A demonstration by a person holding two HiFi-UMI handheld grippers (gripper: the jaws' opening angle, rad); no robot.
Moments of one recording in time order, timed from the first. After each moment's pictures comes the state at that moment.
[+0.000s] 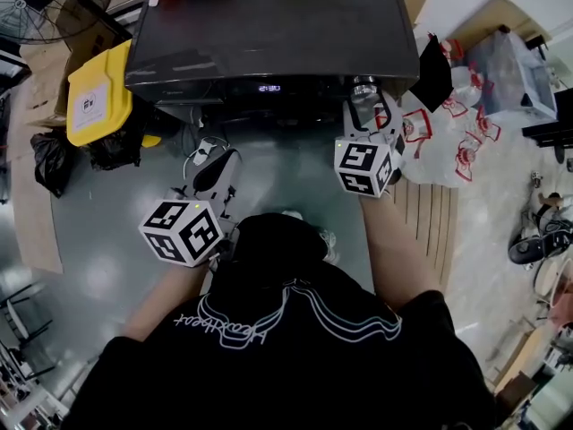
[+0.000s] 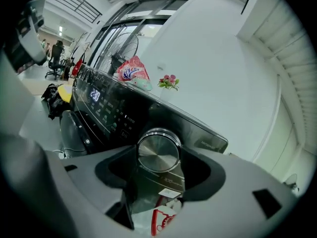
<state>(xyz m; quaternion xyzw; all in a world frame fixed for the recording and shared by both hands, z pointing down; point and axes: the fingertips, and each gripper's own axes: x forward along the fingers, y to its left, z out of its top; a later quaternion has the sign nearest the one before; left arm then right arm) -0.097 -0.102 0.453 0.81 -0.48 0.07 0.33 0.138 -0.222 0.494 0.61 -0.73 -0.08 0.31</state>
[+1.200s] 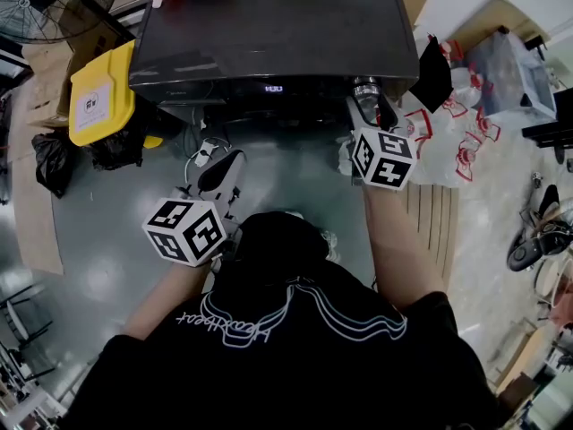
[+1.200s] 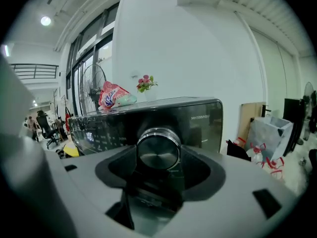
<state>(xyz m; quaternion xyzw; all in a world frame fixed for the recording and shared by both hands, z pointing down) -0.092 -0.098 0.448 0.82 -0.46 0.07 0.33 0.145 -0.223 0.496 0.61 -0.76 0.17 0.13</state>
